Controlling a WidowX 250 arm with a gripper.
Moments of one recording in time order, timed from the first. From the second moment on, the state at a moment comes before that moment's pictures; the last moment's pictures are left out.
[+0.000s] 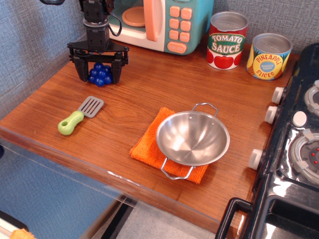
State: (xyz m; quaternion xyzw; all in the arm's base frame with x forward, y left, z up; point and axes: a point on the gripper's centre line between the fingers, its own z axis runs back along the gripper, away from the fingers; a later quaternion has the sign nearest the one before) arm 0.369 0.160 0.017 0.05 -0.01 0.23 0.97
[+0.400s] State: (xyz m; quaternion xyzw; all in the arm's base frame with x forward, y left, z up) arm 0.369 0.155 0.014 0.04 -0.01 0.23 0.97
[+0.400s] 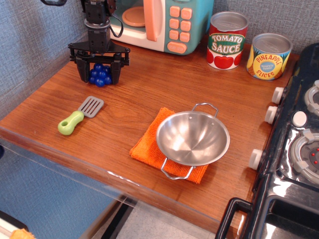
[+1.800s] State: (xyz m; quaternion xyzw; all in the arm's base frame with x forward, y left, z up) arm 0.306 -0.085 0.081 -0.01 -0.05 -0.10 0.99
